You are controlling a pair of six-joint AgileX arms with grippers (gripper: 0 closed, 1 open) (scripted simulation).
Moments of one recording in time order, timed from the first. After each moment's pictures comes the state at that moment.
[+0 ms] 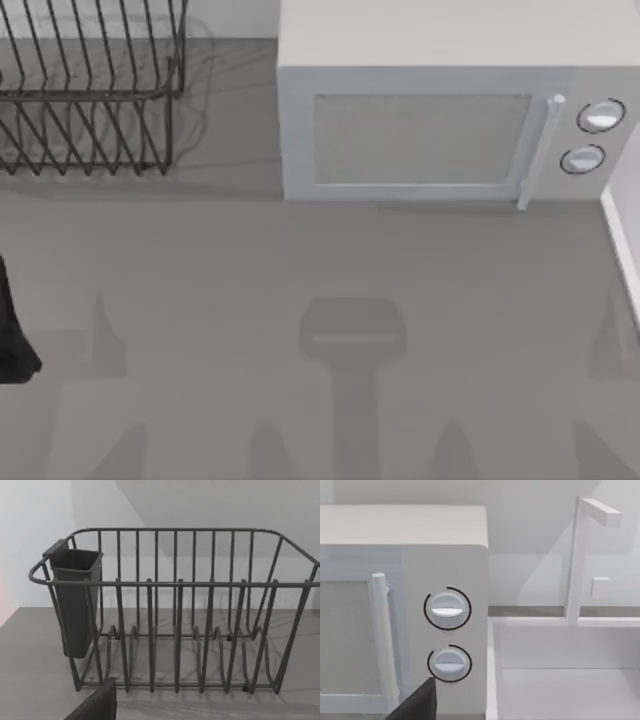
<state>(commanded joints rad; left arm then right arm) 0.00 0.00 0.00 0.00 0.00 0.00 0.00 0.01 0.01 -0.01 0.00 0.00</state>
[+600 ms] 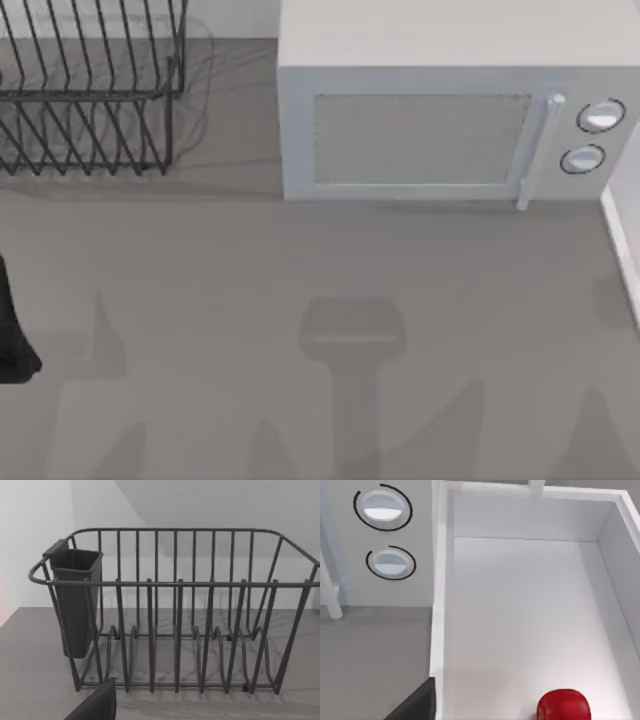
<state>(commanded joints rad) 0.00 0.00 0.00 0.00 0.00 0.00 -0.11 0.66 0.53 -0.36 0.00 -0.10</state>
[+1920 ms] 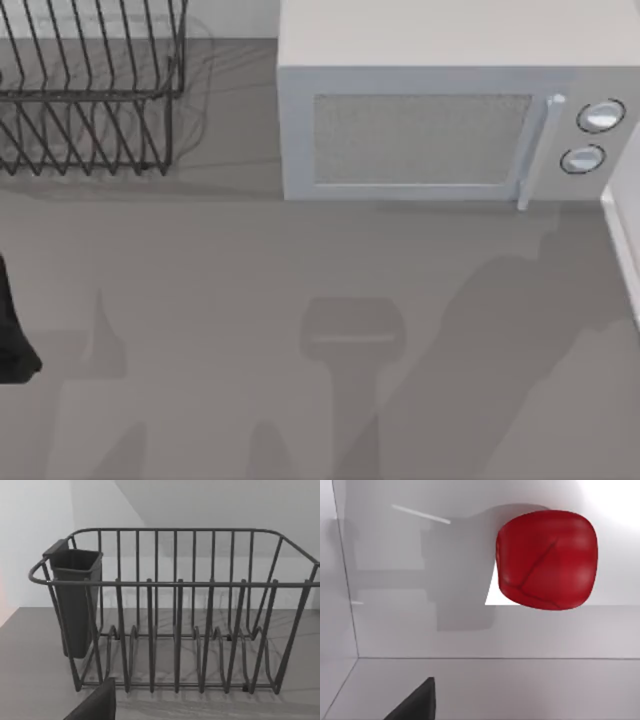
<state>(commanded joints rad) 0.00 0.00 0.00 0.00 0.00 0.00 -0.30 2.06 1.52 -1.03 0.00 -0.29</state>
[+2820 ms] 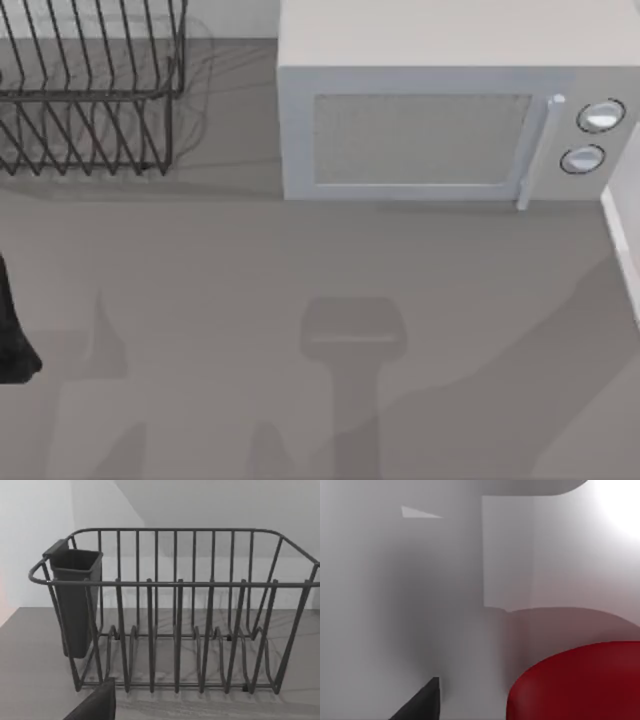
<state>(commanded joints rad) 0.00 0.00 0.00 0.00 0.00 0.00 -0.30 2.36 1.33 -0.54 0.00 -0.28</state>
